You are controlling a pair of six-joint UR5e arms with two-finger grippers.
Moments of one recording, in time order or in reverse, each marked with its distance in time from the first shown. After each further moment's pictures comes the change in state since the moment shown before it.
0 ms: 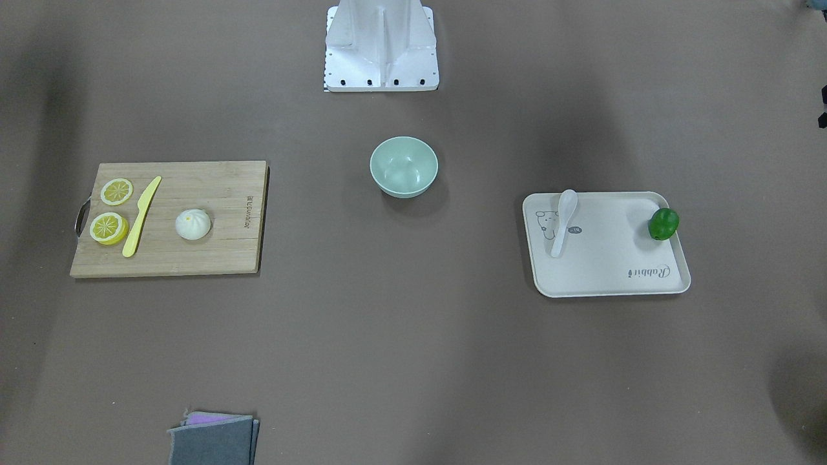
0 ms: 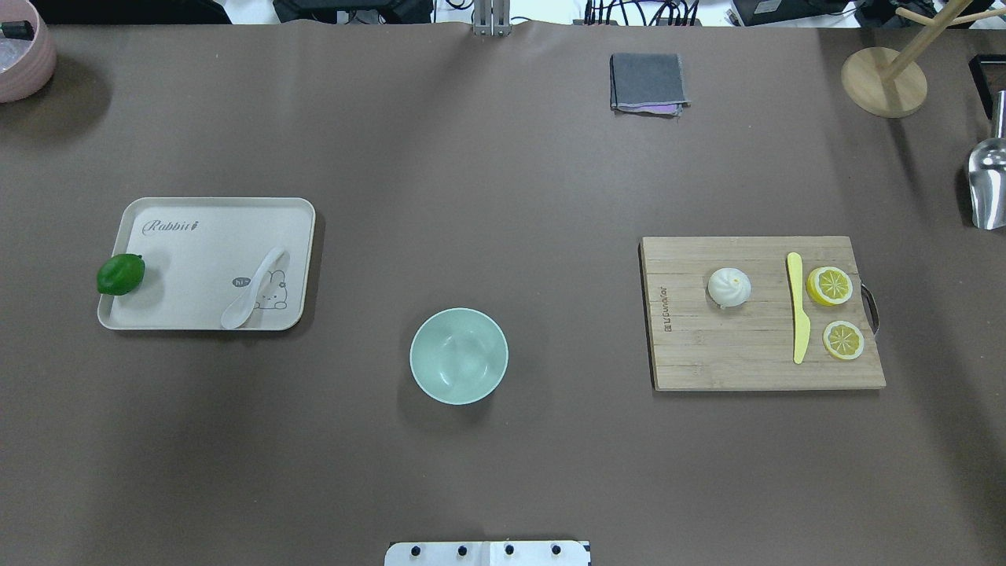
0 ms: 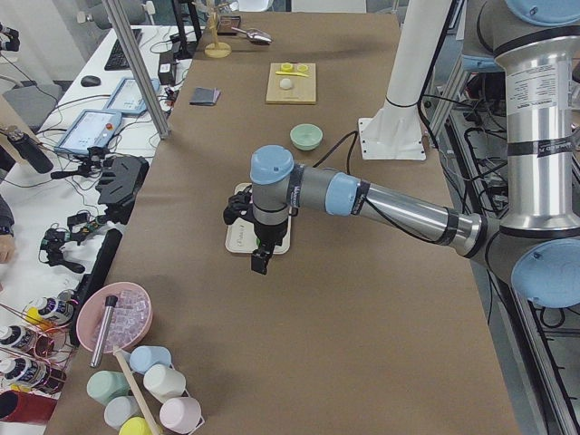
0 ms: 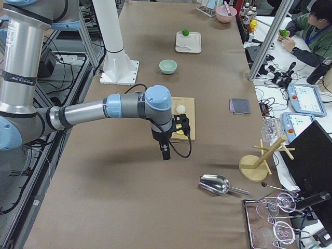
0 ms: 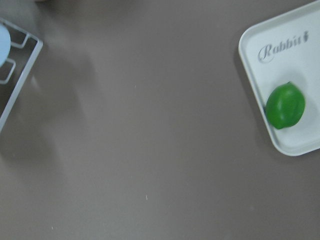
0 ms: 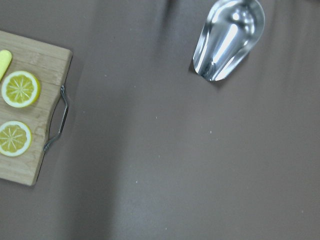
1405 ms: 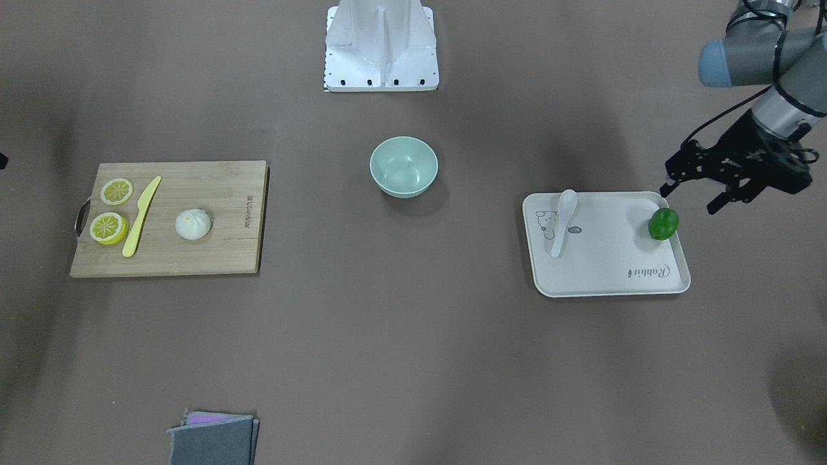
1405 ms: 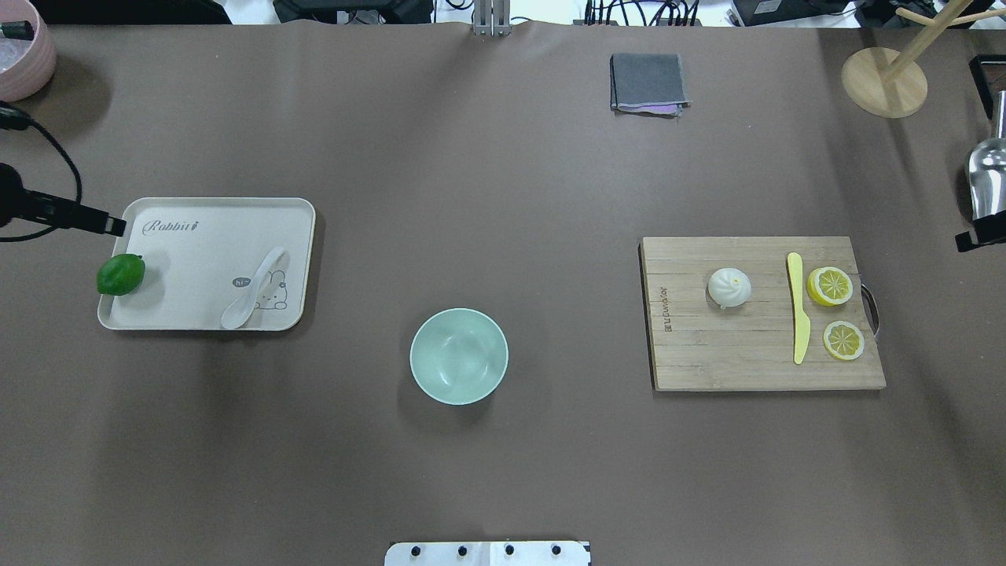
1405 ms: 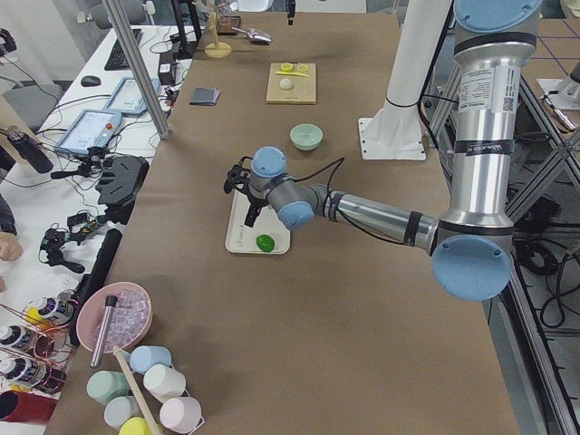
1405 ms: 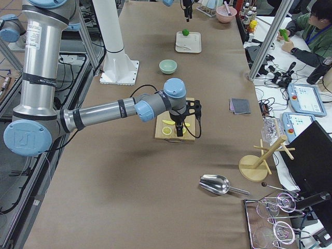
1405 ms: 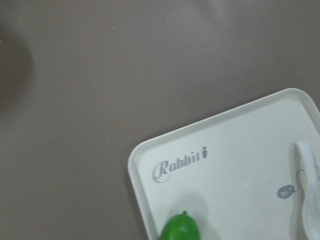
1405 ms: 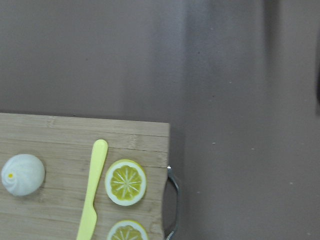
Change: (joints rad) left arm 0.447 -0.117 0.246 -0.708 0.048 -0.871; right arm -0.389 0.096 -0.103 0.458 0.008 0.830
